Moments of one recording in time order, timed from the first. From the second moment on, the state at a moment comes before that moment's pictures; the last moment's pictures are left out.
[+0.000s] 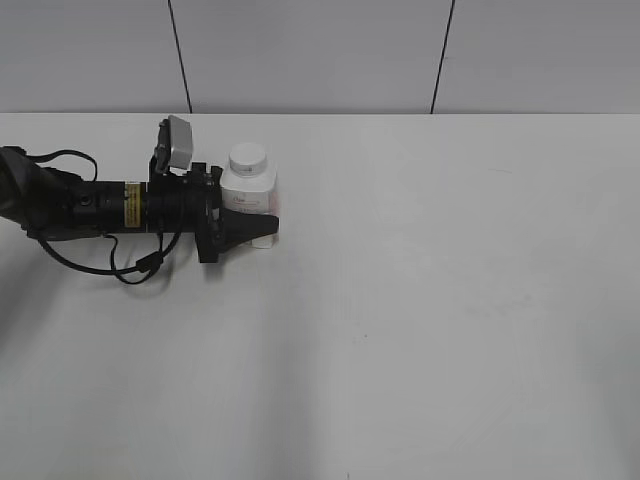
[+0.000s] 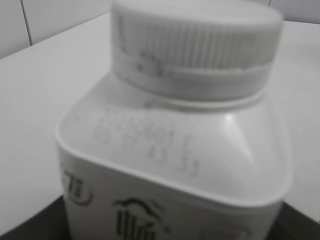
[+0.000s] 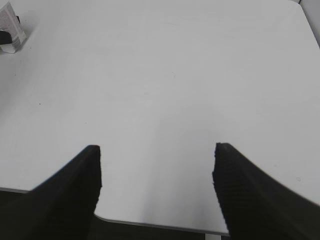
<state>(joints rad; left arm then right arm) -0.09 2.49 -1.41 1.49 -1.21 -0.64 0.06 -0.01 -0.51 0.12 1.10 -0.18</state>
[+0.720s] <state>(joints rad) -0.10 2.46 -1.41 1.48 -1.18 -0.65 0.06 -0.01 -0.51 0.12 1.10 -0.18</state>
